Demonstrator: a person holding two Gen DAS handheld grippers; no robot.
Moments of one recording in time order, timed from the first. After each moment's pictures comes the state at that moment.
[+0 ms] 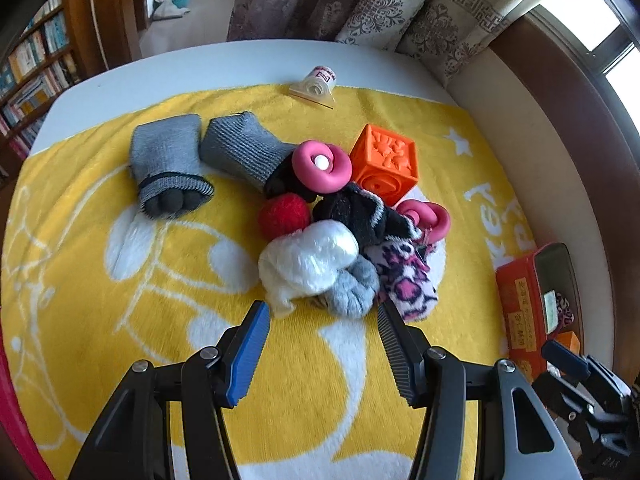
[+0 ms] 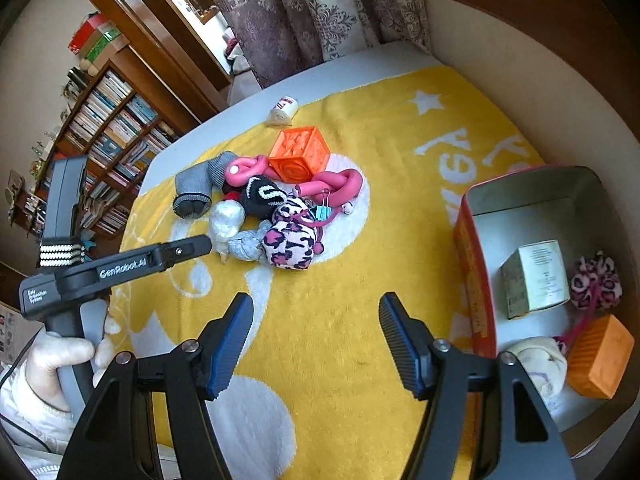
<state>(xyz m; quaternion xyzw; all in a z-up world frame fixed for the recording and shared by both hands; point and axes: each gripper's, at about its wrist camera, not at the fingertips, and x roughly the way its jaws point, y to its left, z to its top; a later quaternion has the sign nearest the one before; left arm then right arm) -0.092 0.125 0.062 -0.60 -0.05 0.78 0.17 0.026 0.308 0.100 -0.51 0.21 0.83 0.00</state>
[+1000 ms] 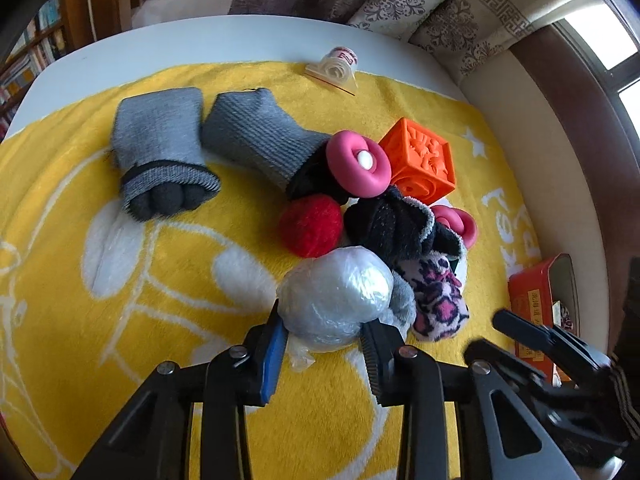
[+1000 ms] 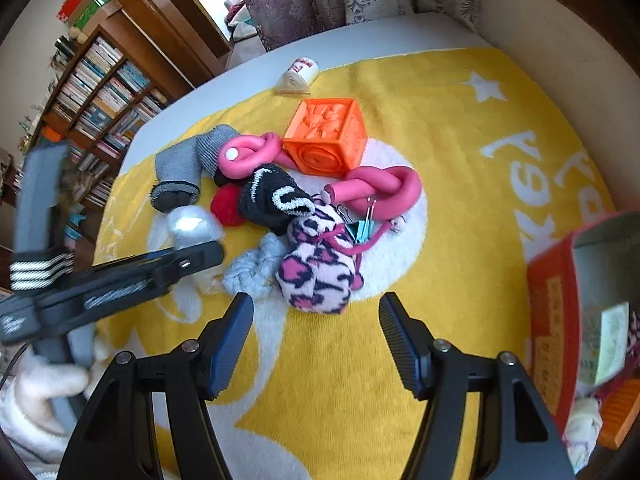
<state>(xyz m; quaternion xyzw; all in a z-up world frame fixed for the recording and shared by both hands) -0.113 0.100 0.033 -0.62 -0.08 0.76 0.19 -0.058 0.269 0.050 -0.57 0.17 0.81 -0.01</state>
